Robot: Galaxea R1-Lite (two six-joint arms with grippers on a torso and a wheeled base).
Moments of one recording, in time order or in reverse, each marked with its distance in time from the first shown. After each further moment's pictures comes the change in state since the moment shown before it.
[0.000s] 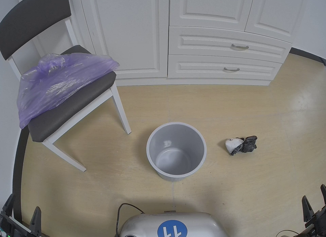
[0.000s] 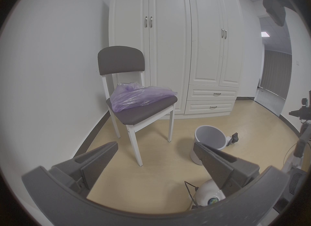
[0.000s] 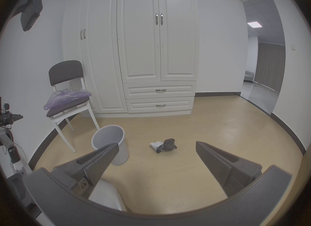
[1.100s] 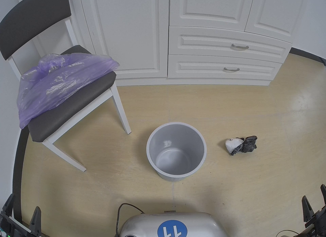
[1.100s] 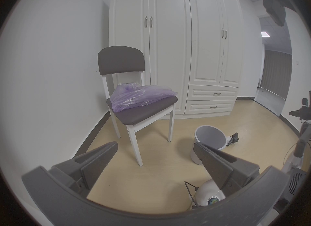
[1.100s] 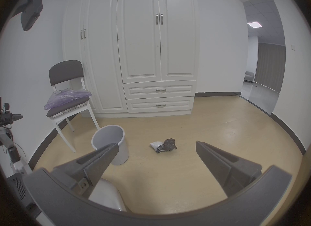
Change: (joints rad) left arm 0.000 0.000 0.000 0.000 0.002 0.000; right arm -0.002 0.000 0.000 0.000 0.002 -0.001
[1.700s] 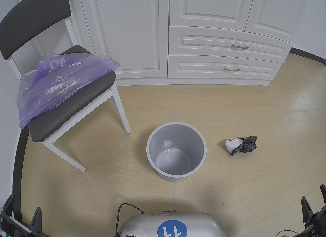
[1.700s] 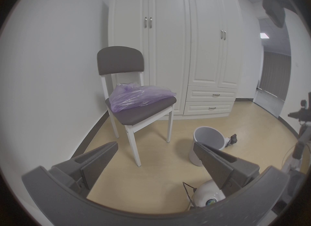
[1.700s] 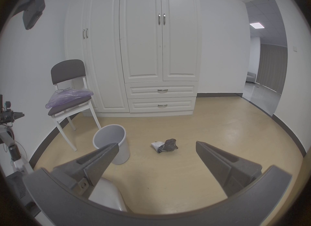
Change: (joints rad) left arm 0.001 0.000 0.000 -0.006 -0.023 0.014; right arm 0.001 0.000 0.000 0.000 0.016 -0.013
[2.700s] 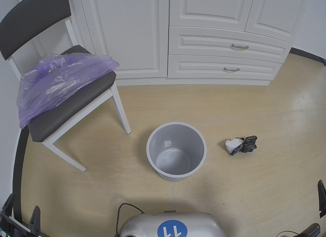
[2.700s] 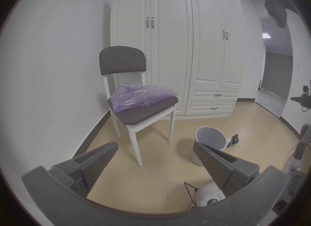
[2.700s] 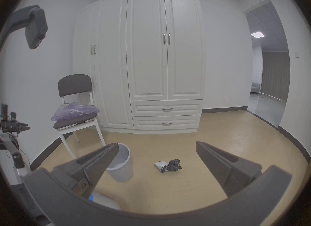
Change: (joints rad) left arm -0.001 0.000 0.000 0.002 0.027 -0.026; right arm 0.001 0.086 -0.141 -0.099 0.047 -0.012
